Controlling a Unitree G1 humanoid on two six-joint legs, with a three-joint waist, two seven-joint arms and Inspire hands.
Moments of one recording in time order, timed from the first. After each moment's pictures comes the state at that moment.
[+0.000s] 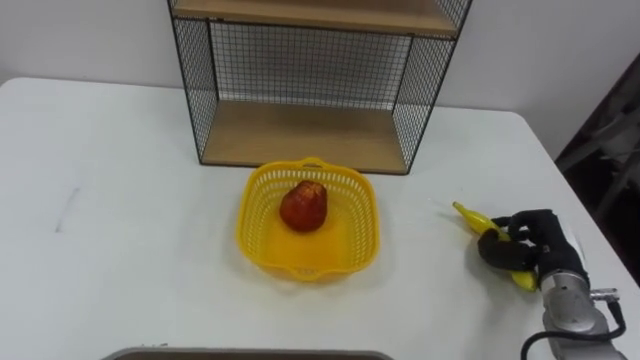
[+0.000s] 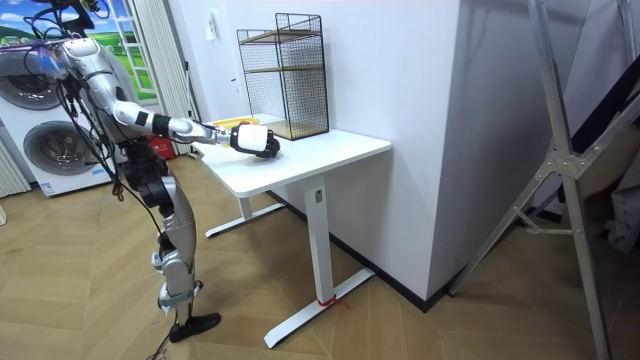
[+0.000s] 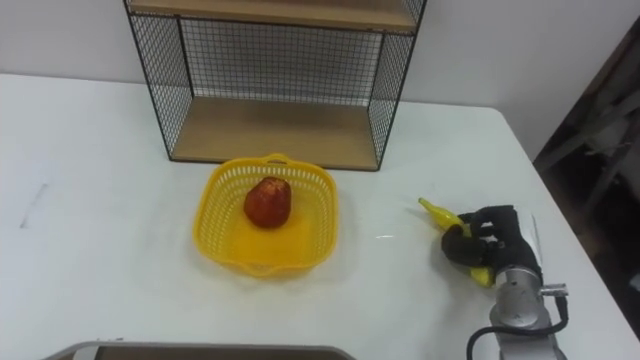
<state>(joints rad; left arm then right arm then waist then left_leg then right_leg) 0.29 0.22 0.07 1.03 0.26 0.21 0.08 -0.06 -0.34 -0.12 0.62 -0.20 0.00 -0.13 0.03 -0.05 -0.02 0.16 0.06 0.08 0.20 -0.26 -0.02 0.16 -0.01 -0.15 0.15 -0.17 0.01</state>
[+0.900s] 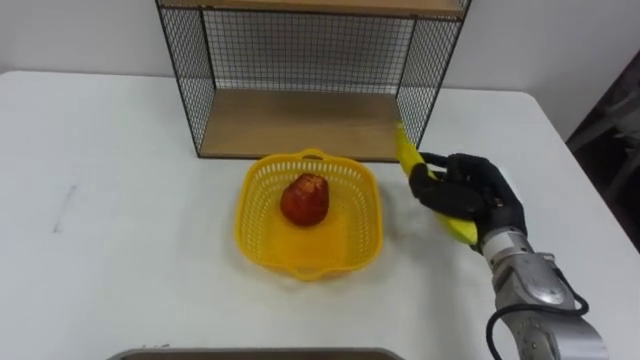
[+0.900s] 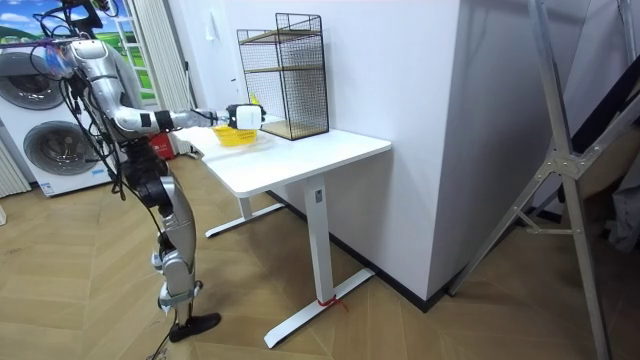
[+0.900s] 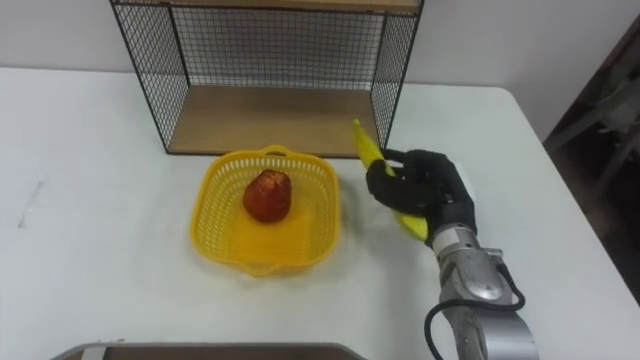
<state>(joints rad) 0.31 0.21 0.04 1.02 0.25 0.14 0.06 -0.02 -0.27 0.03 0.08 0.41 0.08 -0.01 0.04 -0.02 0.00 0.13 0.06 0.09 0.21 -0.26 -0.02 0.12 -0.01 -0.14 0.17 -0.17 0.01</state>
